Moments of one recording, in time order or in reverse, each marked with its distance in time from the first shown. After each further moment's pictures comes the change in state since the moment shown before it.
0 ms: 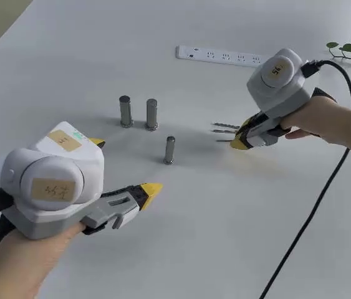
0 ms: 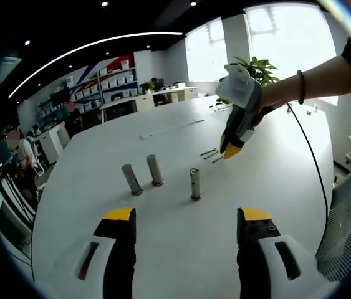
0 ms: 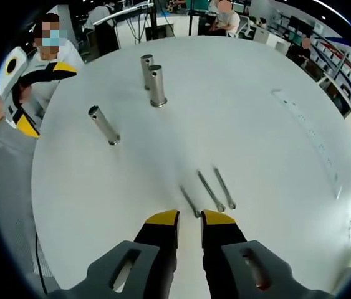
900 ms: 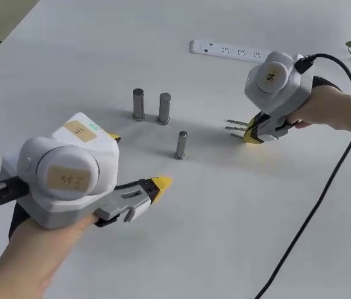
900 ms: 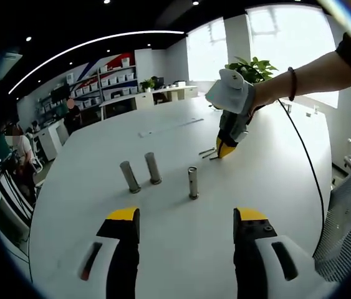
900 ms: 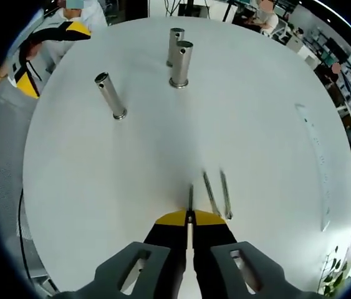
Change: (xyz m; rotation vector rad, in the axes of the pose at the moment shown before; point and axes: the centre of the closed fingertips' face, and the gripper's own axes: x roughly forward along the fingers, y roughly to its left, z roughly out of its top) left arm -0.001 -0.003 -0.002 -0.018 0.010 -0.010; right arm 0.004 -0.004 -0.001 -0.241 0.130 0.009
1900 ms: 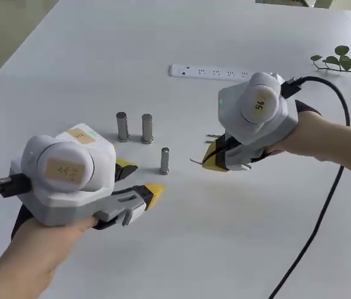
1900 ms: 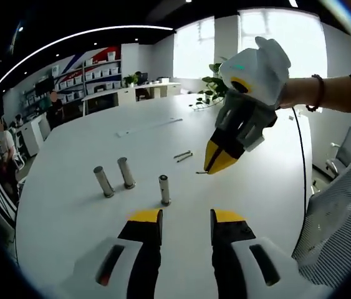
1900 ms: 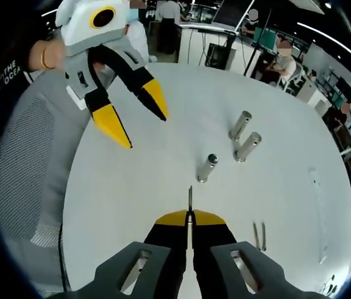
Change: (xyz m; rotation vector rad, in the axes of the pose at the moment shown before) left arm 0.002 -0.038 0.015 -0.047 0.034 -0.169; right arm -0.062 0.110 0.073 -0.165 -0.323 0.083
